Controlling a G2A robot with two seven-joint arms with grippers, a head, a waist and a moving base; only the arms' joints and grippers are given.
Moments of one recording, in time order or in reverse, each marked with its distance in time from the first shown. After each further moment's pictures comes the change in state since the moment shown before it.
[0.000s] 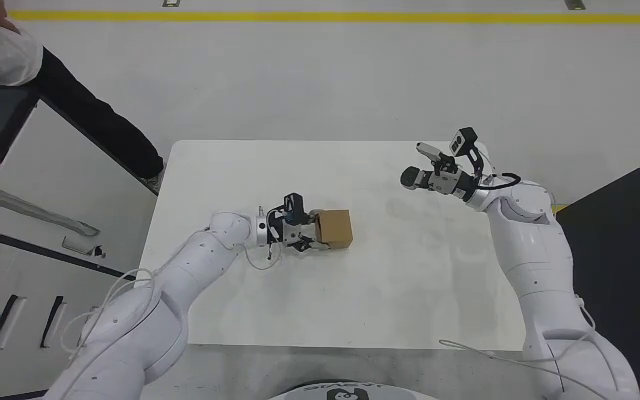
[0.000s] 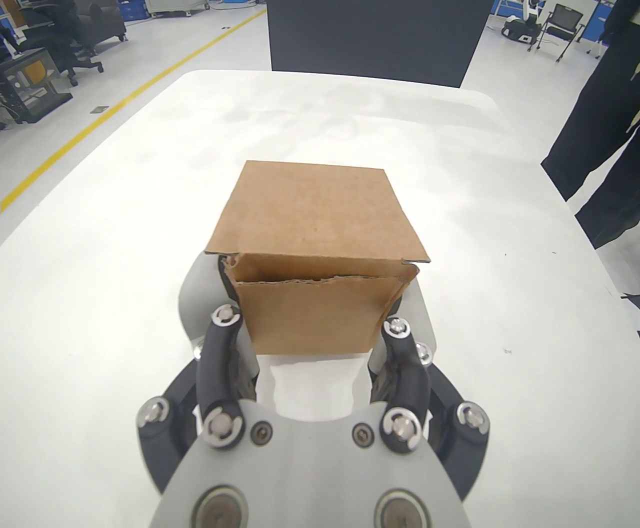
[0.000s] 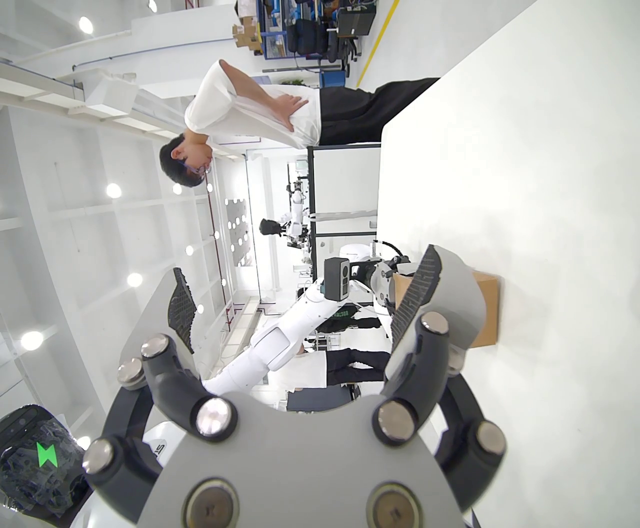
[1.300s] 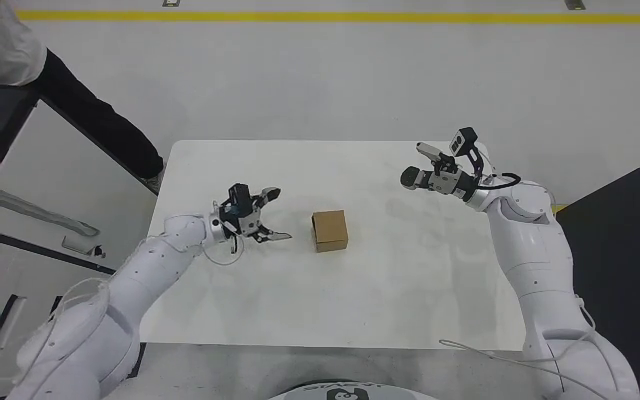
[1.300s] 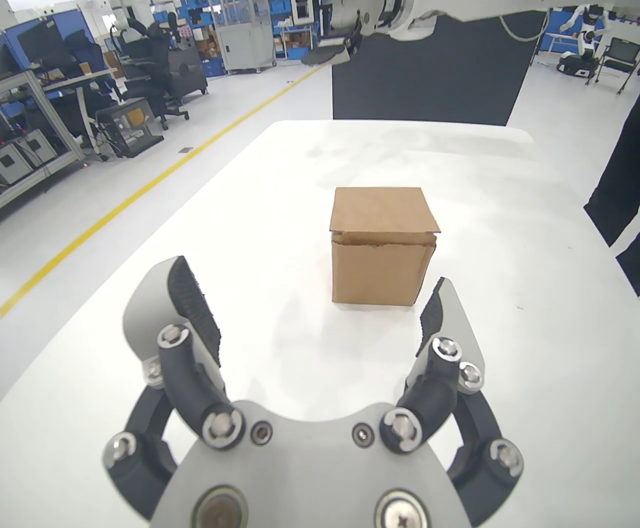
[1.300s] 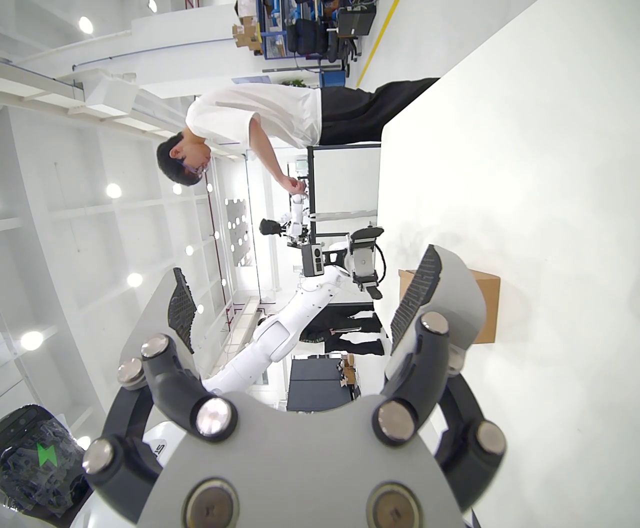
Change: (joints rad) left arm 0.070 0.276 -0.076 -0.237 -0.103 0.091 0.116; right arm 0.000 0.000 0.000 0.000 0.000 0.000 0.000
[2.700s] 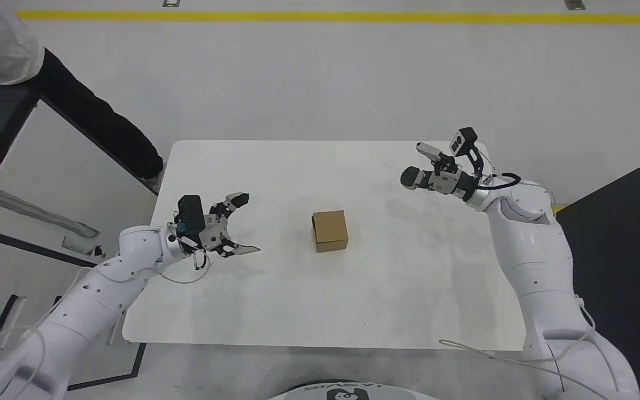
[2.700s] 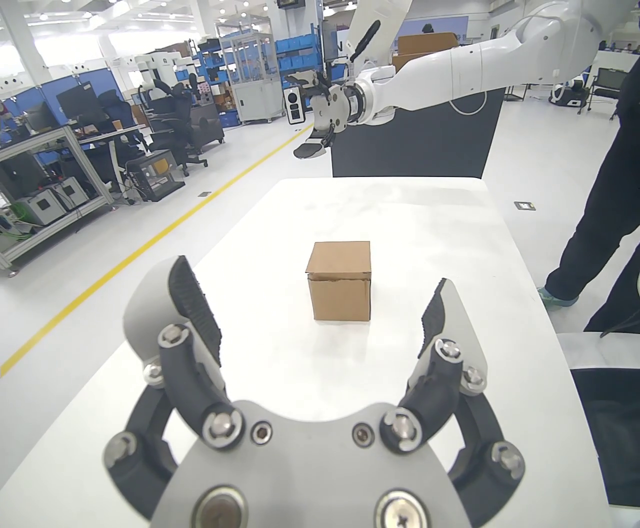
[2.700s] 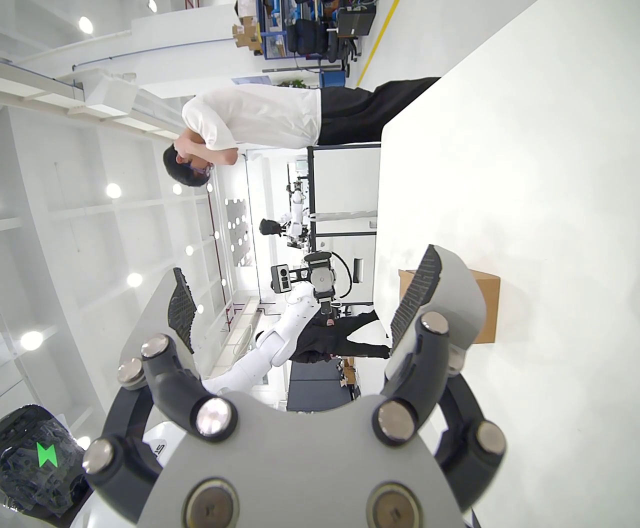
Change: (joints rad) left arm 0.288 0.291 -0.298 -0.491 -0.038 -0.052 -0.066; right arm 0.000 0.000 0.000 0.000 0.000 0.000 0.000
